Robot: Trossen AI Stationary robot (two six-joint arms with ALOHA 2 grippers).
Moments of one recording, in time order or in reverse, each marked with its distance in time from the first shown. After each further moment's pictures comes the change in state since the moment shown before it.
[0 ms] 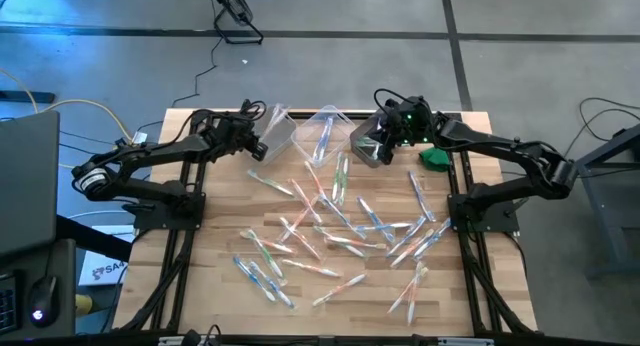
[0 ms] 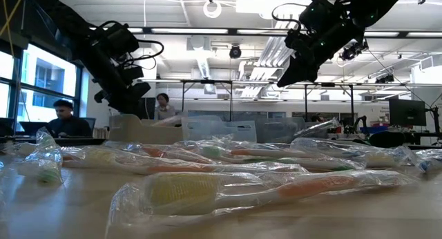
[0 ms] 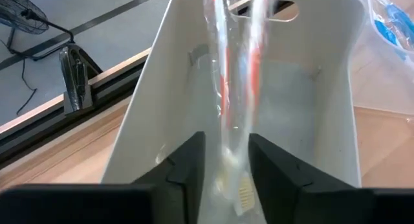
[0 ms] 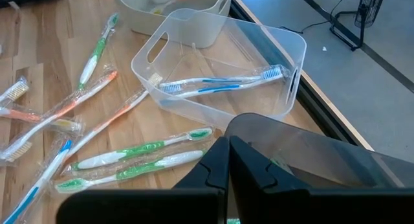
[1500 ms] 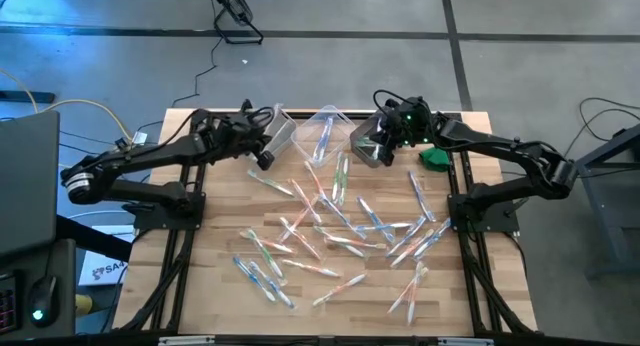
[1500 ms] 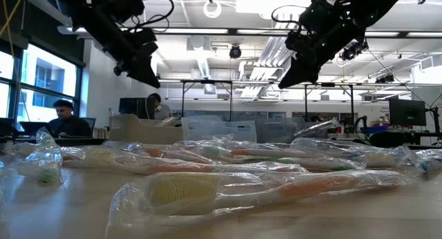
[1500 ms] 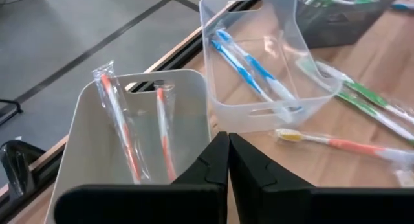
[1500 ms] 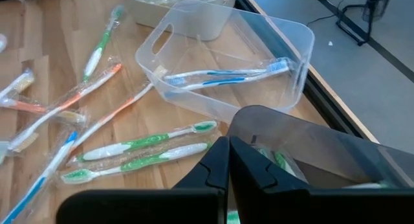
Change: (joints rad) left arm -0.233 -0.137 0.160 -0.187 0.025 0.061; right arm 0.000 0.000 0.000 -0.026 -0.021 -0.008
